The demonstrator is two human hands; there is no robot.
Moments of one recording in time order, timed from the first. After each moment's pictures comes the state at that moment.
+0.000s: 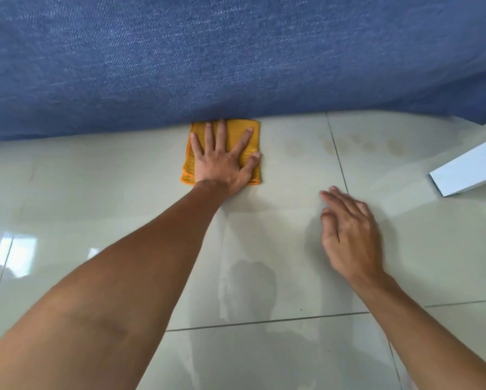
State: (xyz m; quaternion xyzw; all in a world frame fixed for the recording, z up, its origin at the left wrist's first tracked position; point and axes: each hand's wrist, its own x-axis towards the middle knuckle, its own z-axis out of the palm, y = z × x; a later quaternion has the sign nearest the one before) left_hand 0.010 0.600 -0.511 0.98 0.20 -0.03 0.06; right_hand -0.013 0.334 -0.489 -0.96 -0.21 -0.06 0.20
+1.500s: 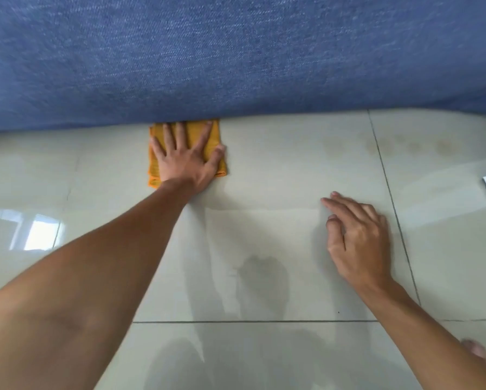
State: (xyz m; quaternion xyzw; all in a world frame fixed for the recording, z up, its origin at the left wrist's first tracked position) left_hand -0.057 0.707 -0.509 0.94 0.33 -0.04 0.05; right_hand -0.041 0.378 -0.494 -0.94 -0.24 -0.10 0.23
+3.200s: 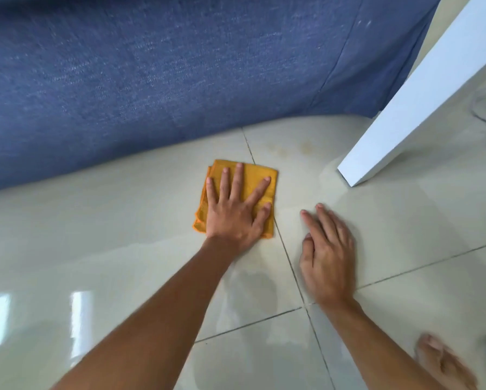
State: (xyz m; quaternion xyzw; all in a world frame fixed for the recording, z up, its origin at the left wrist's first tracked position) left_hand 0.009 0.429 -0.505 1.00 0.04 -0.04 0.07; right_hand -0.018 0.236 -0.509 -0.97 -0.09 -0.15 0.18
